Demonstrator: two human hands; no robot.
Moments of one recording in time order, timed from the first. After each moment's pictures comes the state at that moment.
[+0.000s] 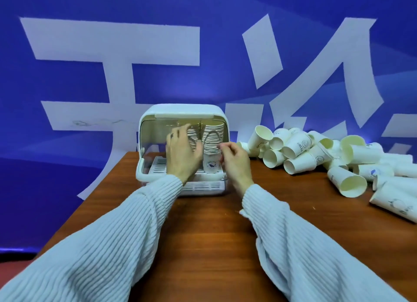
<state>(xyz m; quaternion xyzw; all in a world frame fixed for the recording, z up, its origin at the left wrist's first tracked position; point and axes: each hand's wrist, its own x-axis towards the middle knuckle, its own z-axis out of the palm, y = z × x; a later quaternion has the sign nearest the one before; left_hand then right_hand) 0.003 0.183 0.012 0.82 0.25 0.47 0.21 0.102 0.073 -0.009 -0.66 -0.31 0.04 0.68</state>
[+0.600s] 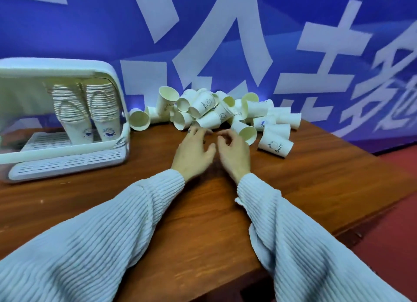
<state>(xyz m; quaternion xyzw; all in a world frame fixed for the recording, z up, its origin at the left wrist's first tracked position) 0.125 -0.034 -0.053 0.90 0.04 0.28 0.33 0.186 -0.154 -0.056 -0.83 -0.18 -0.14 0.51</state>
